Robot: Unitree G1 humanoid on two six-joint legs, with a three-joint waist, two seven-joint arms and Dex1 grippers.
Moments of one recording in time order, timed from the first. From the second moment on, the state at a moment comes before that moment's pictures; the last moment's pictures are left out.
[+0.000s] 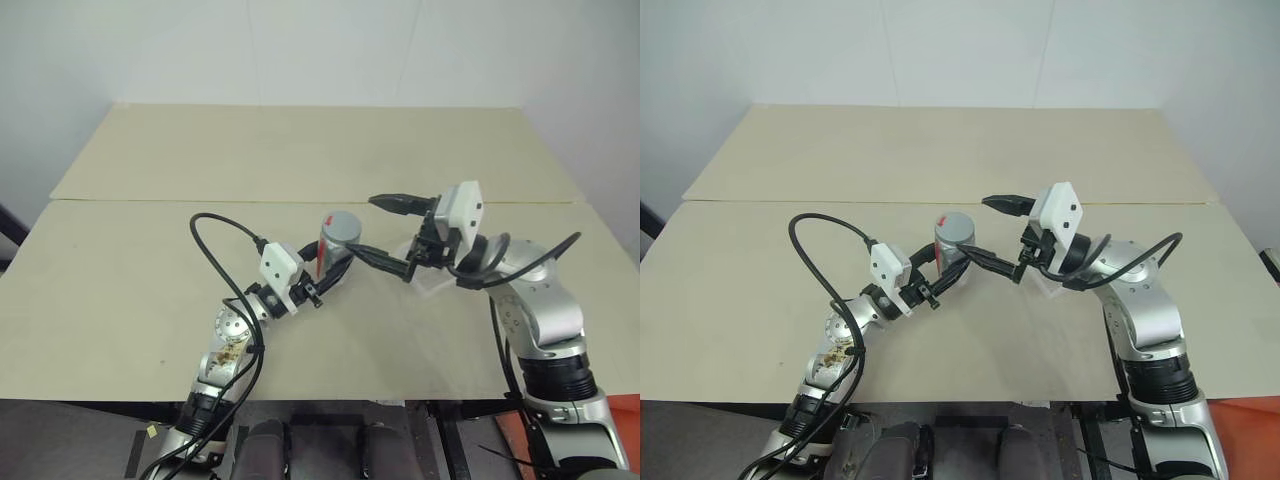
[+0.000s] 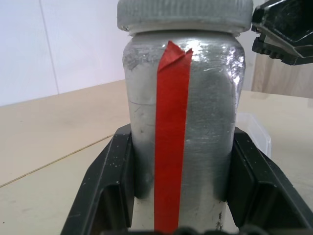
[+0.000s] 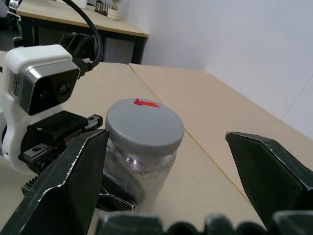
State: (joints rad) left arm -0.28 0.14 -0.15 -0.02 -0.23 -0.07 -0.64; right arm -0.49 -0.54 0.02 -0.23 0.43 0.25 0.91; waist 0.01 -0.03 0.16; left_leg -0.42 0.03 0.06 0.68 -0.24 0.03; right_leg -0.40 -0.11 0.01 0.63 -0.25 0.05
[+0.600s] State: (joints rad) left arm -0.29 0.13 -0.16 -0.02 -0.23 -0.09 -0.64; right arm -0.60 -0.41 0.12 -0.22 0.40 0.27 0.85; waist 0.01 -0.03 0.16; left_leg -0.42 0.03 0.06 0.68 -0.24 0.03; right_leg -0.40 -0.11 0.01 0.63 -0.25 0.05
